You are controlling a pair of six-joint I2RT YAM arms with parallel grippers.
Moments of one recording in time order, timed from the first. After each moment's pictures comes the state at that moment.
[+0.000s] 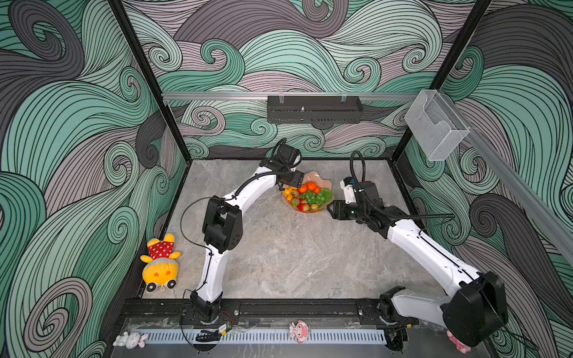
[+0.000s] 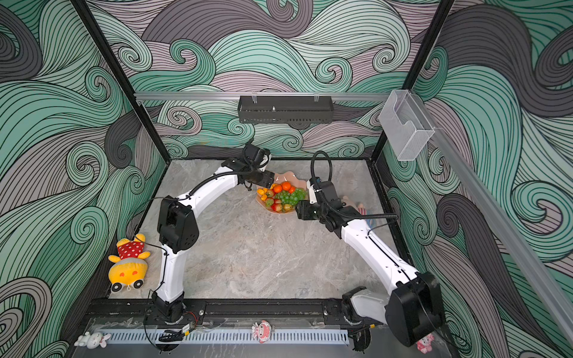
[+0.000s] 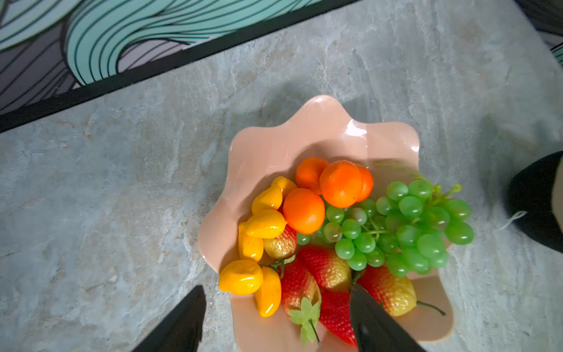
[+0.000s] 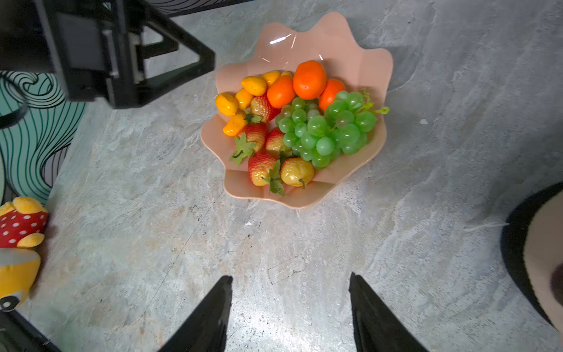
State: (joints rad) left arm -0.55 2.08 1.93 -0.75 -0.03 -0.14; right arm 0.41 1.22 0.94 -0.49 -0.09 0.33
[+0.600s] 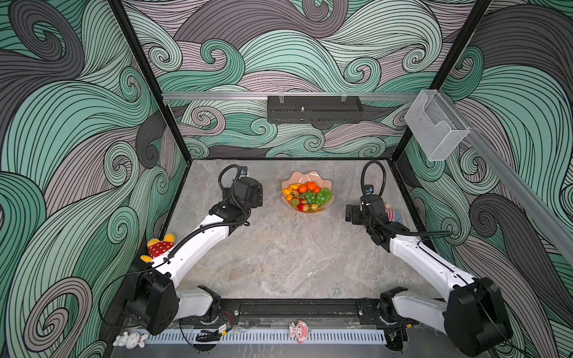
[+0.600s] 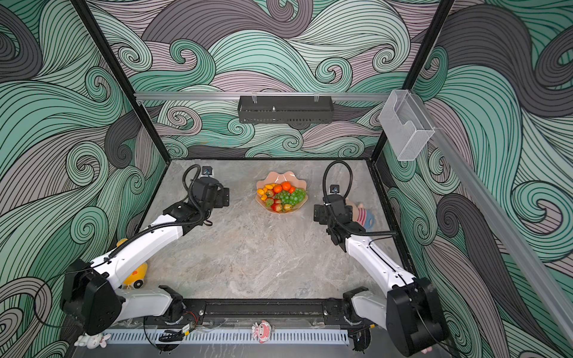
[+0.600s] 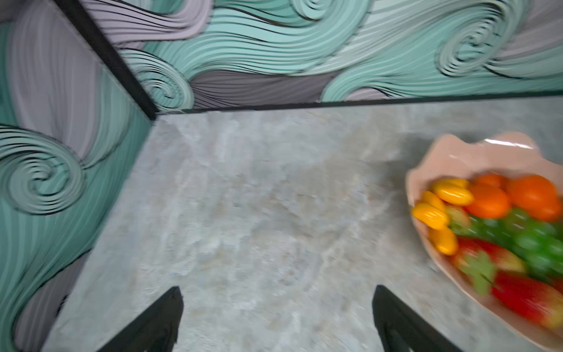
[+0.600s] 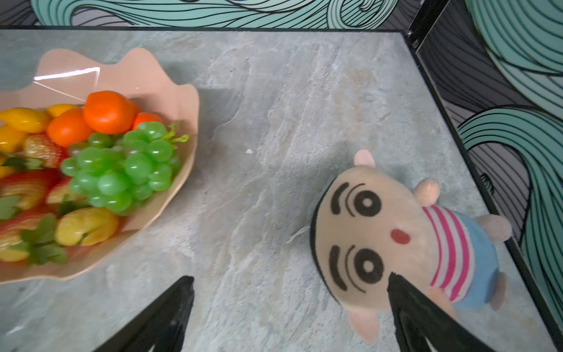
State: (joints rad) left arm -0.46 1.28 0.96 -0.33 -0.62 -0.25; right arm 0.30 1.18 0.65 -0.16 0.38 0.14
